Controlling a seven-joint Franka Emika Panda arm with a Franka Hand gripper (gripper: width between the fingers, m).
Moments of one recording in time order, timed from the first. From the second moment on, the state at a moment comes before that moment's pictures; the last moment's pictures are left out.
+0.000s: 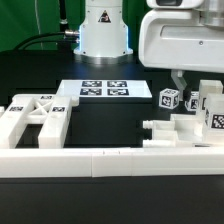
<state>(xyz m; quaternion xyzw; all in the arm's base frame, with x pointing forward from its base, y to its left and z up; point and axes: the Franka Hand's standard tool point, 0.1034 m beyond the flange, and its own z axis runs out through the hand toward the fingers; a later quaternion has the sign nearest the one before) 0.645 0.104 0.083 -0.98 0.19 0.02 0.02</state>
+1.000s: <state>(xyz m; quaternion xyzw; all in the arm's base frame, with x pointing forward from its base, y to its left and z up) 0.645 0.101 0.077 -0.99 0.11 0.01 0.03</state>
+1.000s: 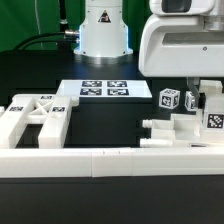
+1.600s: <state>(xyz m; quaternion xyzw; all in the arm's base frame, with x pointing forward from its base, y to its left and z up) 0.642 0.112 0.076 -0.91 0.41 0.01 0.02</state>
